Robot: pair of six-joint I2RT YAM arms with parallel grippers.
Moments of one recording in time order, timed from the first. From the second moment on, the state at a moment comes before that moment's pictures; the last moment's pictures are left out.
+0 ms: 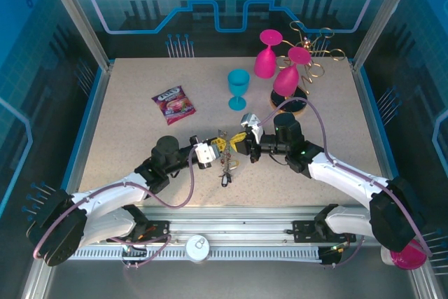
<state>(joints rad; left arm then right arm) -0.66 1.09 0.40 0.56 0.35 0.57 0.61 1.22 0.67 0.17 -0.61 0.01</state>
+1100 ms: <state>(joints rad) -0.67 1.09 0.40 0.55 0.34 0.62 0.61 1.26 0.68 0.18 -0.60 0.07</state>
